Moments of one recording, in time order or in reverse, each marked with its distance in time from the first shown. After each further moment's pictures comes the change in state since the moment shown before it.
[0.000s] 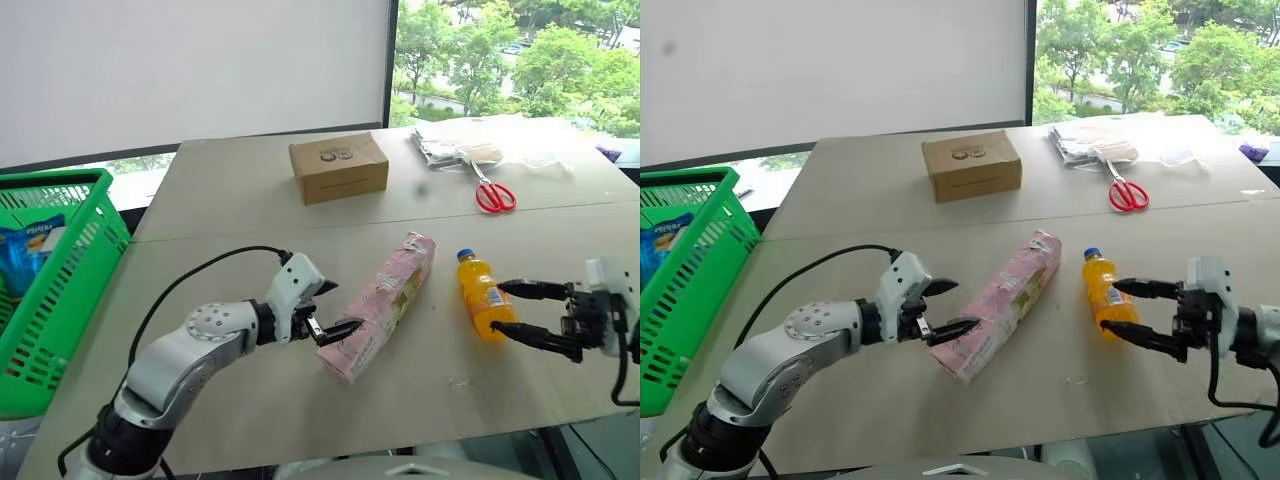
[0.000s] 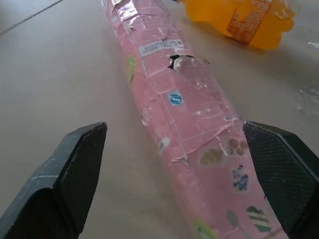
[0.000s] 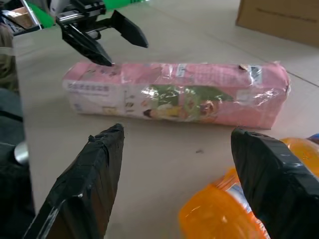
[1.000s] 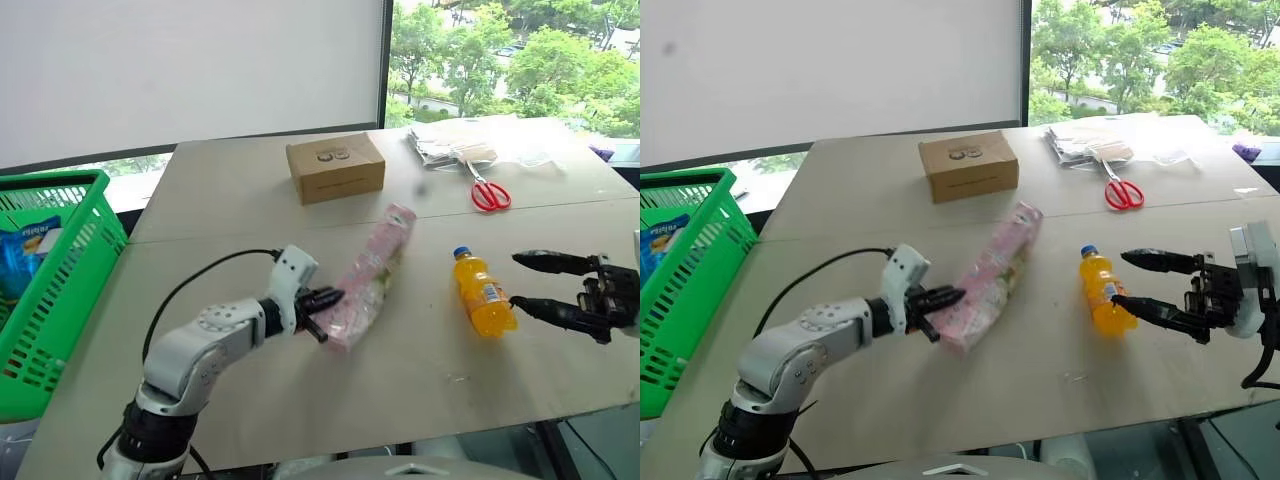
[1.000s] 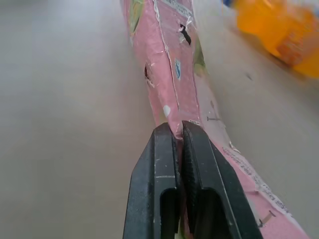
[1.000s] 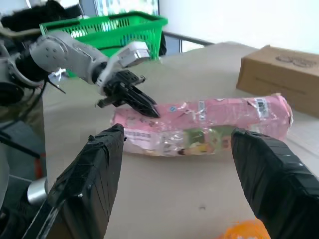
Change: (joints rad) left arm -0.073 -0.125 0.166 0.106 0.046 0.112 0.159; right arm -0.188 0.041 -0.053 0.002 0.184 0.095 0.007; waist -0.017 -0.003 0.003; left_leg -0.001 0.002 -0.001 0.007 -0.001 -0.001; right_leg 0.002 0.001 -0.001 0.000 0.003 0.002
